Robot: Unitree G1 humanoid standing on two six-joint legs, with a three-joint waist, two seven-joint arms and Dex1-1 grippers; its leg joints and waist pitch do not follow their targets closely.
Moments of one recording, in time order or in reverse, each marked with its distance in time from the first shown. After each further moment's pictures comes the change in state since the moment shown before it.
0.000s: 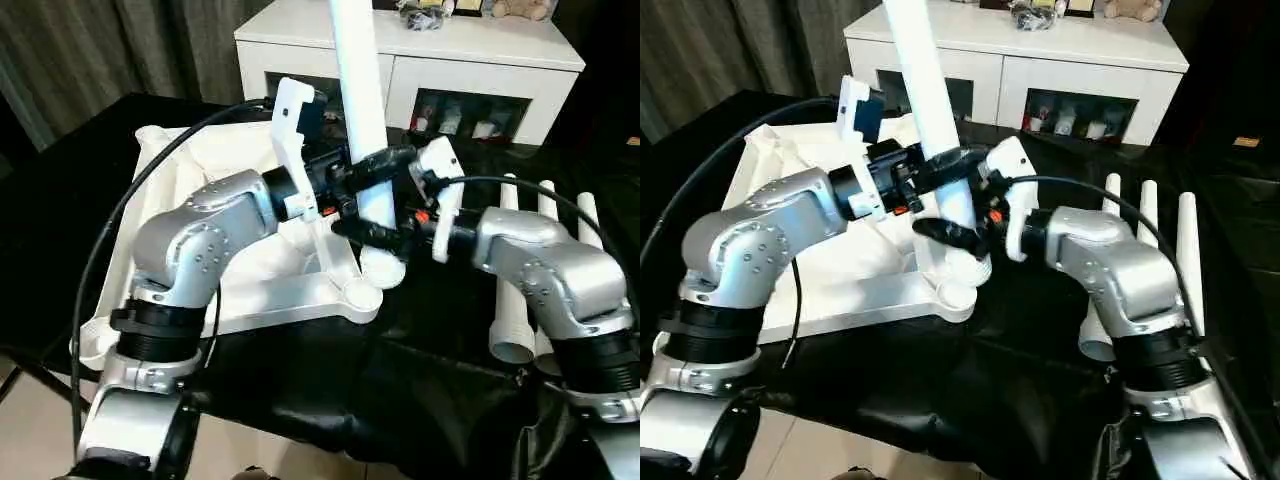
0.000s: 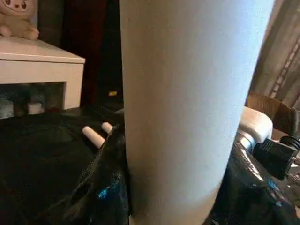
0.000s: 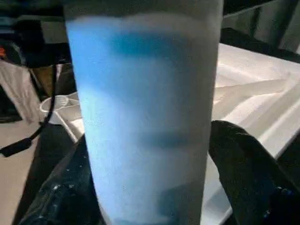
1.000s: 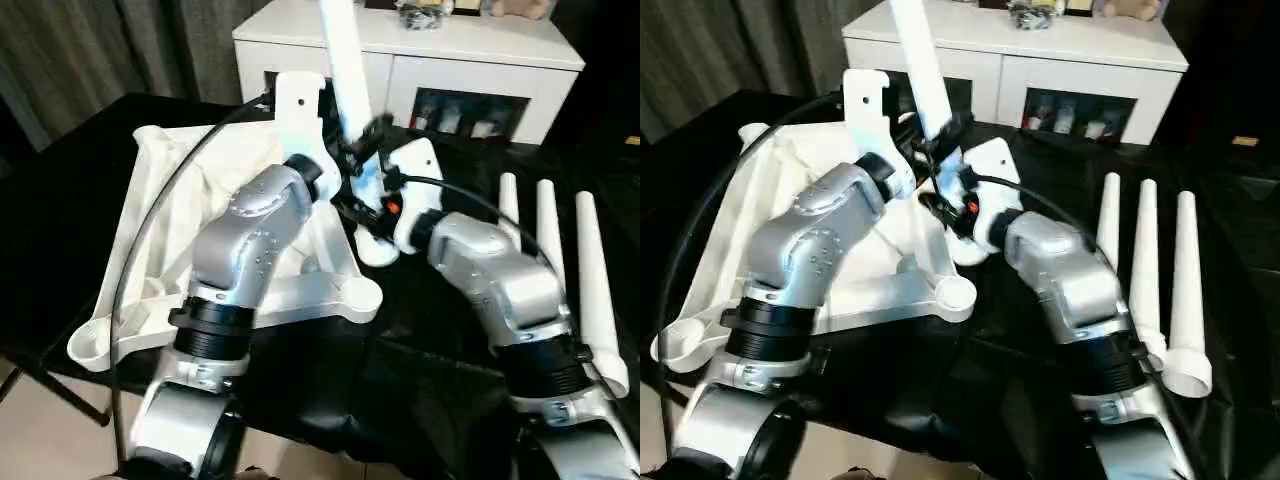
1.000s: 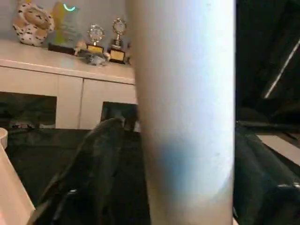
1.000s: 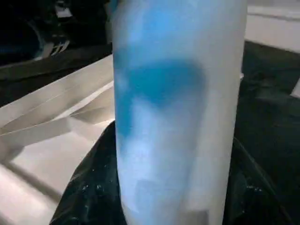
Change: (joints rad) left arm -0.031 -0.208 0.015 0.128 0.257 -0.251 0.475; right arm 0.001 0.226 0.007 0.083 -0.218 -0.138 -0.419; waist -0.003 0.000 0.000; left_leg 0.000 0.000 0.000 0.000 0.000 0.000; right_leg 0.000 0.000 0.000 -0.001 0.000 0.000
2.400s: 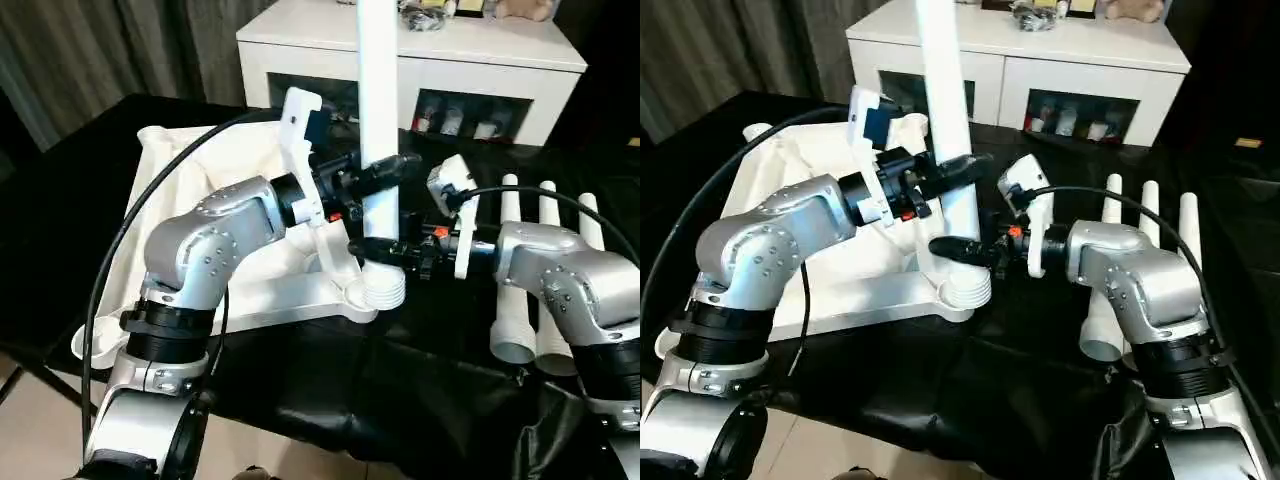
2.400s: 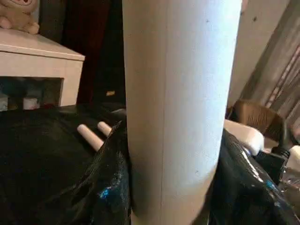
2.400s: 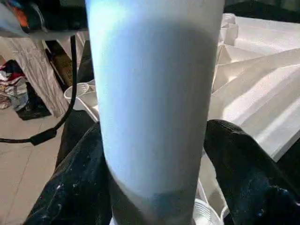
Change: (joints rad) left arm 0.037 0.163 0.000 -0.096 -0.275 0.253 -0.448; right arm 0.037 -0.279 -0.025 -0.071 0.262 0.200 0.519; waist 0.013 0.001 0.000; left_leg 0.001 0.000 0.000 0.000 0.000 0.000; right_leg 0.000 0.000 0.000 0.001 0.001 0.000
